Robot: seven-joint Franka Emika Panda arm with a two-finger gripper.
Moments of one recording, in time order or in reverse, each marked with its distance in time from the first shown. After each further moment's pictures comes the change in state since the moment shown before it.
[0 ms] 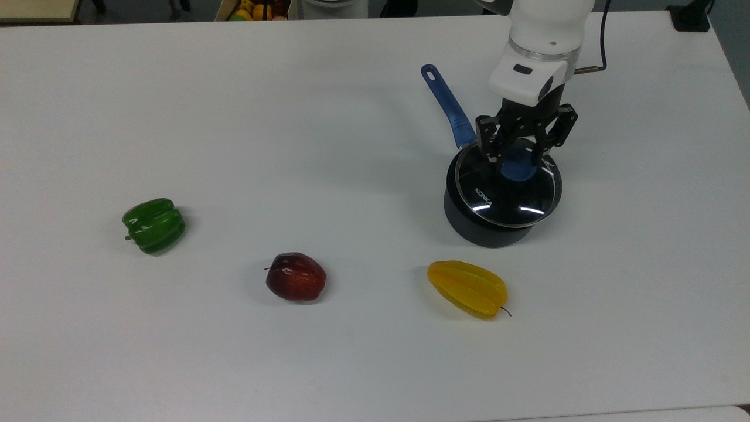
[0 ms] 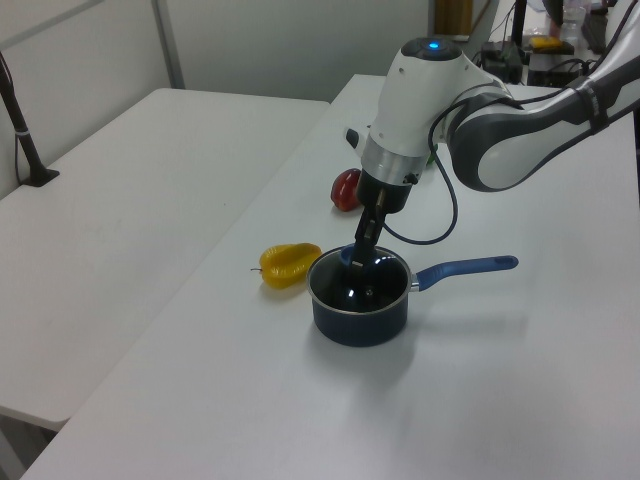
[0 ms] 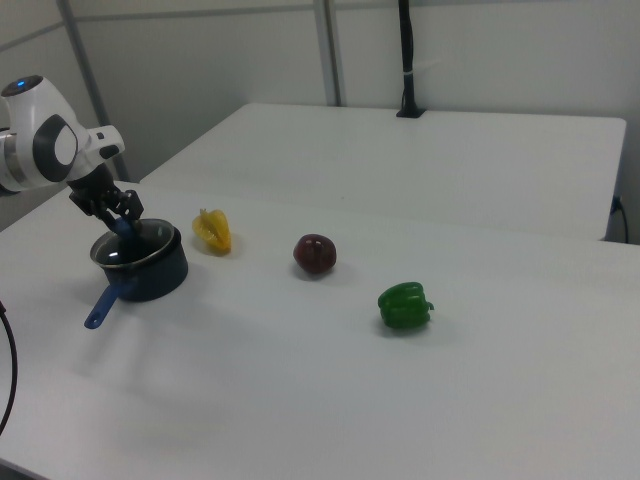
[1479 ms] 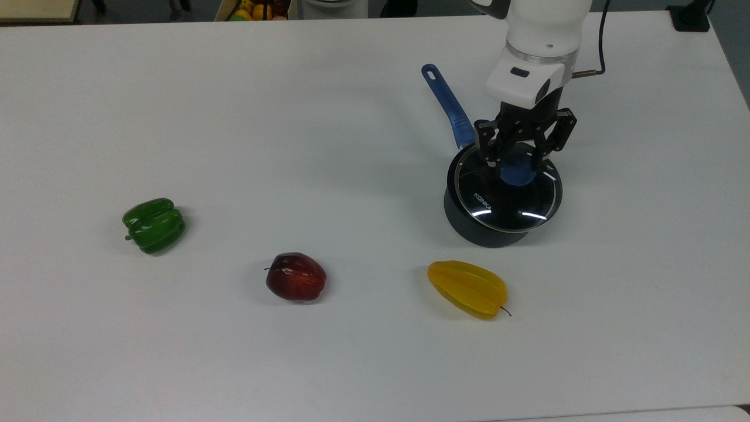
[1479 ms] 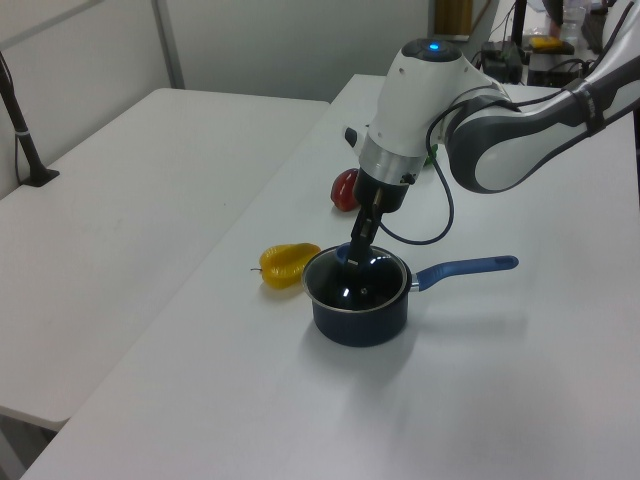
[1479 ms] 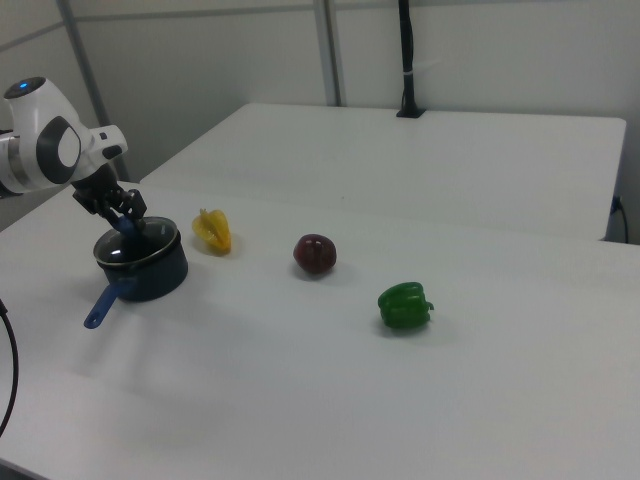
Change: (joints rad) arm -0.005 0.007 -0.003 -0.001 0.000 0.032 0.006
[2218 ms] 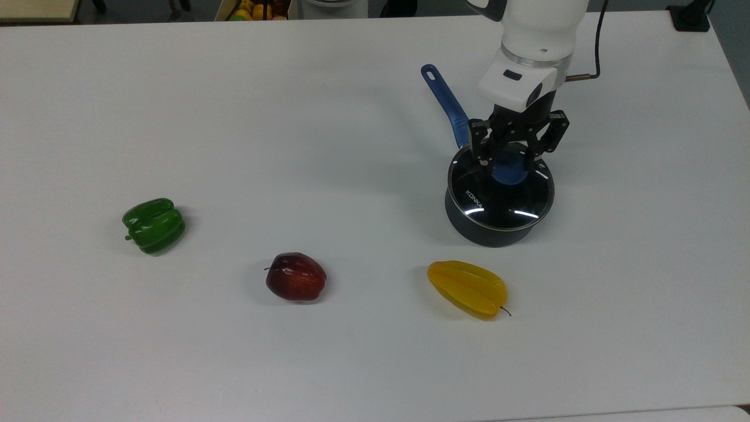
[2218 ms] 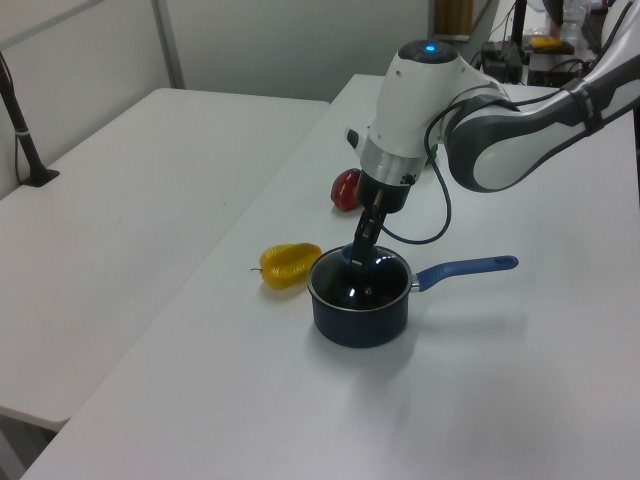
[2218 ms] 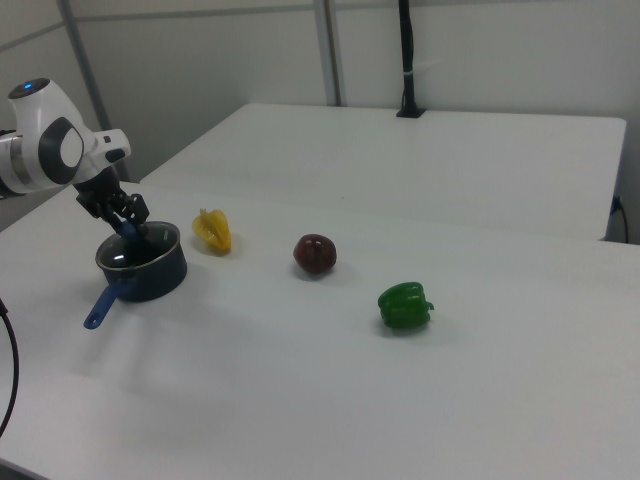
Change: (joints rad) arm -0.001 0.000 -0.008 -0.003 0.000 -0.035 0.026
